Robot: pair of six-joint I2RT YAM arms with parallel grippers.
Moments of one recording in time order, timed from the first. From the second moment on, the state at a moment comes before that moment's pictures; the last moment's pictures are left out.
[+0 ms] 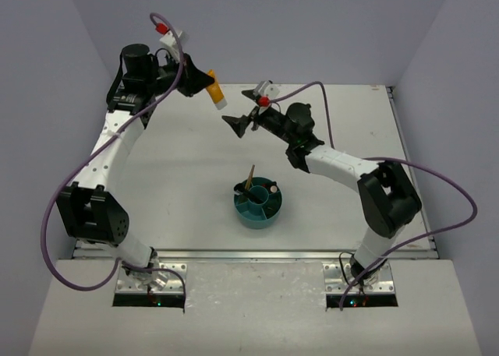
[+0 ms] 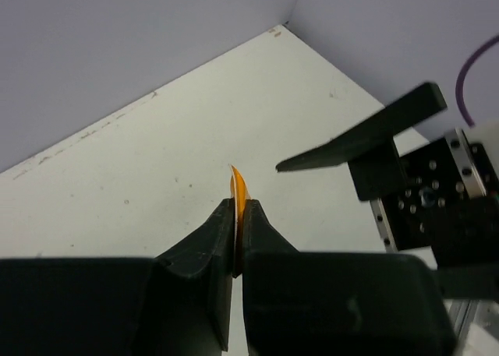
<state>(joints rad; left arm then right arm) -0.08 1.58 1.60 -0.19 0.73 -0.16 0.60 1.78 1.15 0.84 -0.33 -0.14</state>
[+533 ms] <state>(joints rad) -0.18 1.24 1.25 -0.26 1.27 0.42 0.18 1.50 0.99 0.40 -0.46 0.08</state>
